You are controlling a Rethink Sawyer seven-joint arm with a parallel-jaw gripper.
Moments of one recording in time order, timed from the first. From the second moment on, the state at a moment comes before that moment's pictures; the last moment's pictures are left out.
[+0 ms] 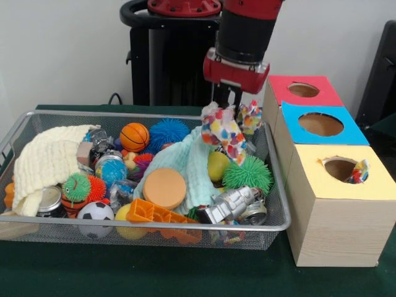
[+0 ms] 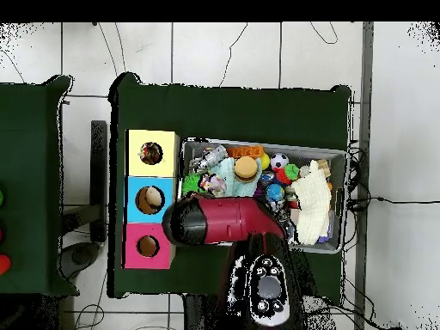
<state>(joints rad) -0.13 -0.75 -0.02 1.76 -0.25 0.53 2.17</state>
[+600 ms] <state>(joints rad) -0.12 -0.87 -0.01 1.72 -0.13 0.73 2.17</state>
